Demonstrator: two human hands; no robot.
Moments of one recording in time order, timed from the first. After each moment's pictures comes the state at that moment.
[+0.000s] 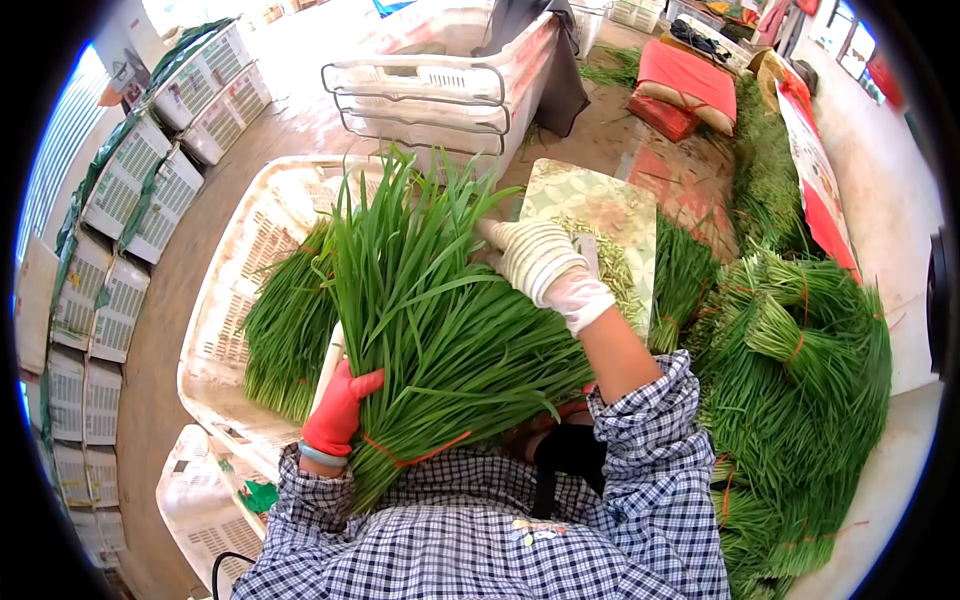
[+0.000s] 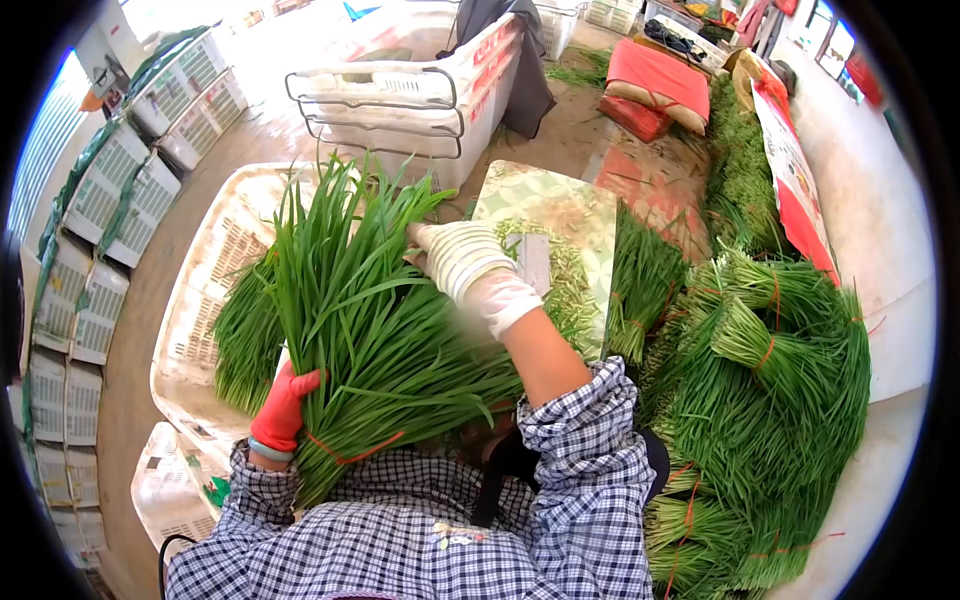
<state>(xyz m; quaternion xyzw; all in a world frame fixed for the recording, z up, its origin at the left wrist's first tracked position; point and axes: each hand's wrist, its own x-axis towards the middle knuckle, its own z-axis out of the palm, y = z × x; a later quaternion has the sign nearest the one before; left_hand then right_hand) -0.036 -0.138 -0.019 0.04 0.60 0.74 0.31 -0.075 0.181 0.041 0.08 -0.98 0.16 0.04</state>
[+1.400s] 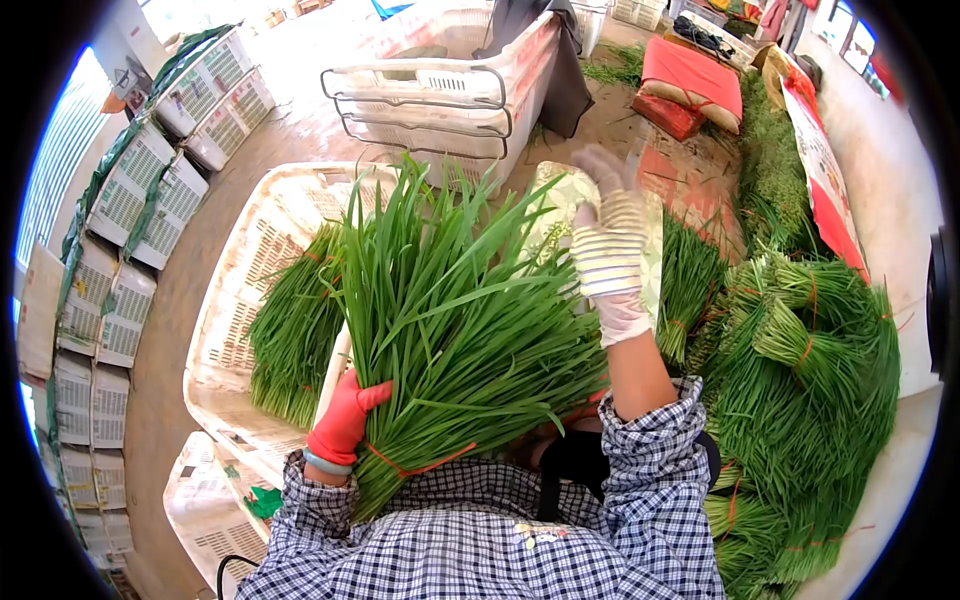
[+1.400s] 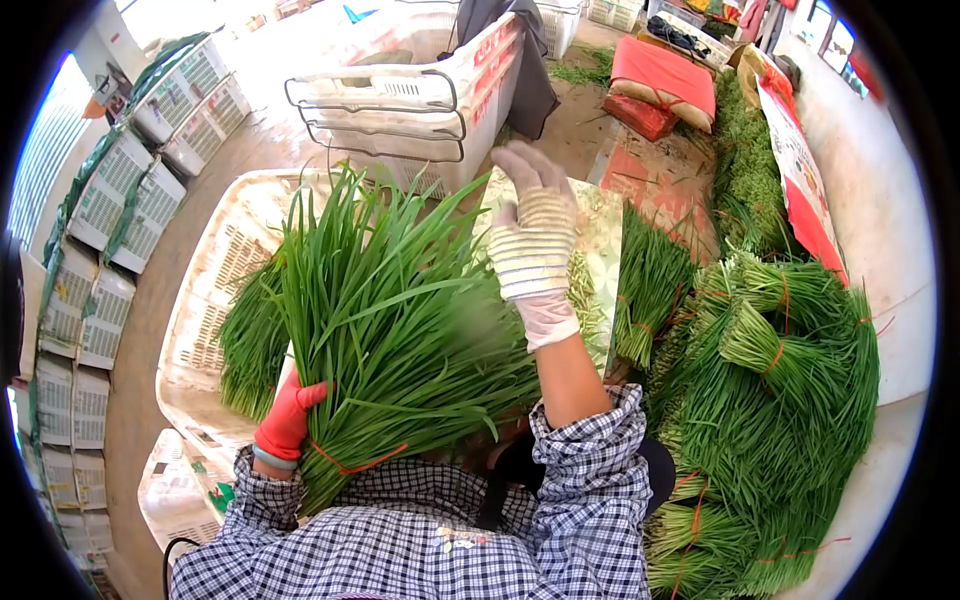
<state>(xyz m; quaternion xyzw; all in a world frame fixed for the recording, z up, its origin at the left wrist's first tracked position) -0.037 -0.133 -0.017 0.03 0.61 0.72 0.32 -0.064 0.226 0.043 -0.03 -0.79 0.29 0.53</state>
